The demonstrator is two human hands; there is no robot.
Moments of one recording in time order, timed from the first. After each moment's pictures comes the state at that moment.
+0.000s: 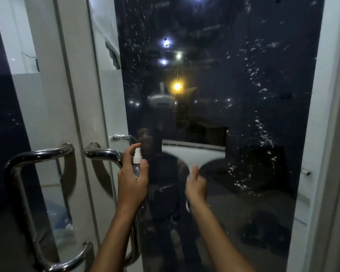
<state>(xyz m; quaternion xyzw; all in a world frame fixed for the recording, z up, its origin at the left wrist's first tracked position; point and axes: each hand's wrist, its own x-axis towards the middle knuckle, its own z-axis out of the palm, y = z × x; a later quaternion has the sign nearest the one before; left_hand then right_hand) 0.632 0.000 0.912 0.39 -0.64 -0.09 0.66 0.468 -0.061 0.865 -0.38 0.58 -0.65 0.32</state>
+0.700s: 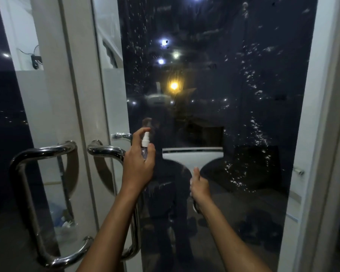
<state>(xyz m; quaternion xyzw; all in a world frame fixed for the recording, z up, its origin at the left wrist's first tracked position) 0.624 0.004 0.950 0.39 -0.67 -0.03 0.63 0.442 -0.076 0.836 -0.44 0.58 -0.60 0.33</state>
